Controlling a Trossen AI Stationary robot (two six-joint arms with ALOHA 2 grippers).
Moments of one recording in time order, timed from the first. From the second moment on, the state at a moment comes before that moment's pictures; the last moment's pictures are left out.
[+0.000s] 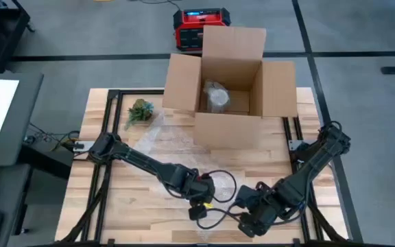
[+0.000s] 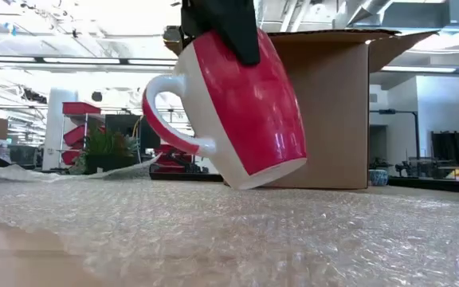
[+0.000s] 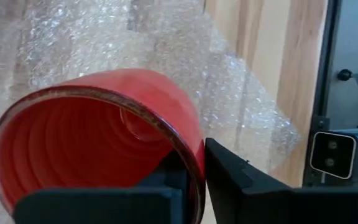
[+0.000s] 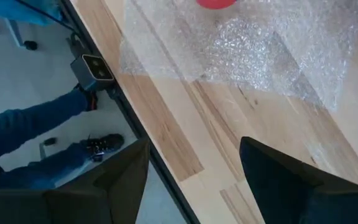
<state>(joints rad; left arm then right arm) -0.39 2.05 1.80 -0.88 -0.03 -0.57 0.75 1.72 1.65 -1.10 0.16 1.30</state>
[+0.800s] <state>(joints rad) -0.39 2.05 1.90 -0.94 -0.04 -0.61 0.78 1.72 1.65 -1.11 0.23 1.28</state>
